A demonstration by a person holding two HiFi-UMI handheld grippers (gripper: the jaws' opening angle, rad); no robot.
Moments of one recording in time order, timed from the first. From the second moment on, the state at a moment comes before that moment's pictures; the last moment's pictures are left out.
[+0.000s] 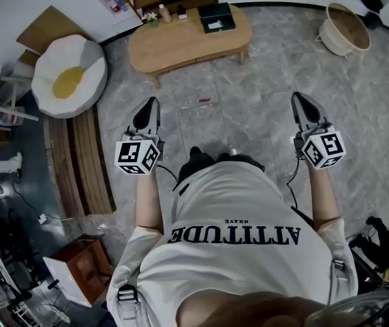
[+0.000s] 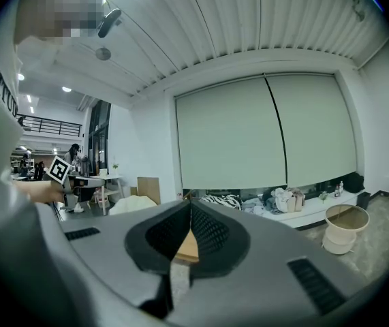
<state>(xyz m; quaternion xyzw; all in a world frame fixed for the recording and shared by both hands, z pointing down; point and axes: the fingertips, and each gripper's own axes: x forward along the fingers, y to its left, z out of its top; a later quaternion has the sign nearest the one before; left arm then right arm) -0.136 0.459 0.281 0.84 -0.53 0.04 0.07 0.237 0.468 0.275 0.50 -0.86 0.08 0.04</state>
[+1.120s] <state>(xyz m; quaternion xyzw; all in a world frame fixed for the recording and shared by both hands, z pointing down) -0.166 0.310 0.298 0.86 -0.49 0.05 0.08 0.206 0.351 0.283 0.54 -0.84 0.09 0.06</state>
